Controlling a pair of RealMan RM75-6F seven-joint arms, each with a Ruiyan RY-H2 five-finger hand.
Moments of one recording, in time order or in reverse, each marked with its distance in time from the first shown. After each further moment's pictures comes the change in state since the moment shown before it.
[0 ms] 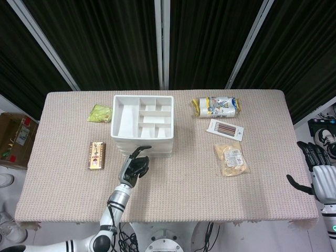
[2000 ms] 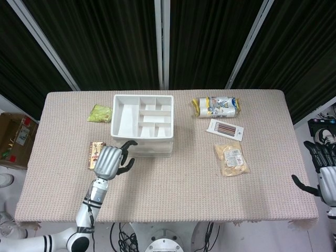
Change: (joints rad) left arm -0.090 0.266 0.132 -0.042 0.218 0.254 1.222; right arm -0.022 0.015 0.006 0.011 -0.007 0.045 0.021
